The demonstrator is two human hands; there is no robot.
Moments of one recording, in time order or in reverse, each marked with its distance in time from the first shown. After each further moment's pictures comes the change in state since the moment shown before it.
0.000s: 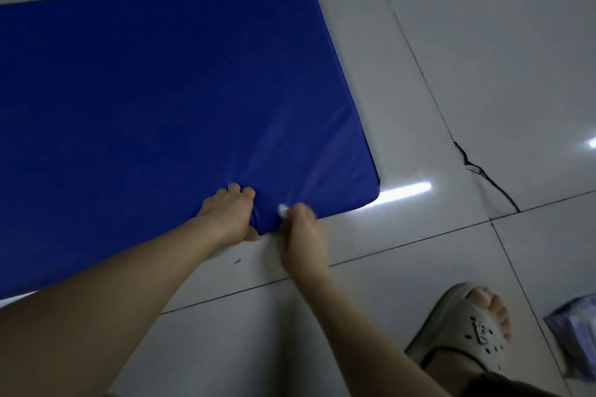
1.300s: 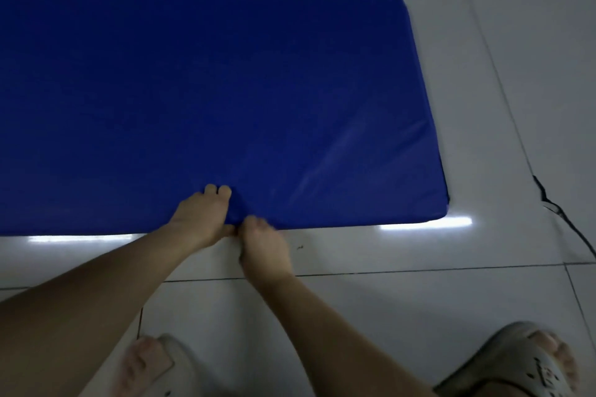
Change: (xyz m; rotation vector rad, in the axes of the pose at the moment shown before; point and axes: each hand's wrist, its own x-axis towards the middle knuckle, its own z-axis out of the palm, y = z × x) left_hand -0.077 -0.145 0.047 -0.016 0.131 -0.236; right_hand -0.045 -0.112 0.104 -0.225 -0.485 -0.376
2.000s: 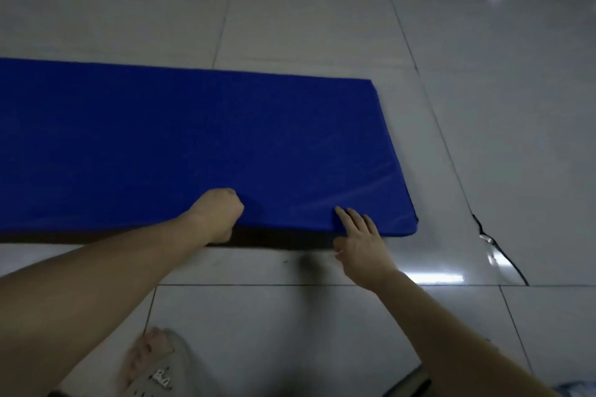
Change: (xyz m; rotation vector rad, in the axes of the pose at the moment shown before) left_hand -0.076 0.041 -0.102 0.494 0.083 0.151; right_hand -0.089 0.130 -0.171 -0.549 0.014 -0.103
